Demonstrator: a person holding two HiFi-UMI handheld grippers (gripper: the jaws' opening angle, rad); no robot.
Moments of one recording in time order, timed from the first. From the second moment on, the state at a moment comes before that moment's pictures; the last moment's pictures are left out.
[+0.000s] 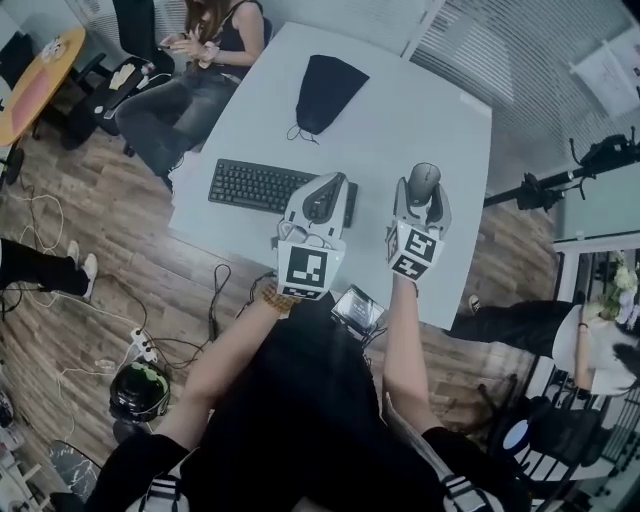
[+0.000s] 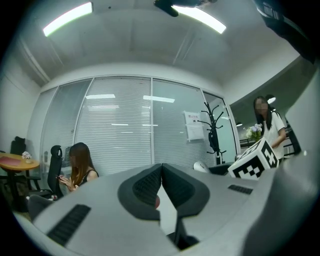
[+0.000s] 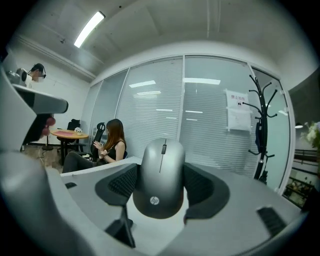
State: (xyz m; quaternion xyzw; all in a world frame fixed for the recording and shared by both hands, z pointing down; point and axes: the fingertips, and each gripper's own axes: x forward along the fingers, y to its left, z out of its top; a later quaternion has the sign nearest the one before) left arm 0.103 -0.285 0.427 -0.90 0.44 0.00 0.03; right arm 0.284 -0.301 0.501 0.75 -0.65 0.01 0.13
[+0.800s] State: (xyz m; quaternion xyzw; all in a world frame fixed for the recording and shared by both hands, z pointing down) left arm 0.081 -0.295 0.431 -0.88 0.47 0.00 0.05; right arm 0.282 -0.321 0.667 0.71 -0.65 0.16 0.23
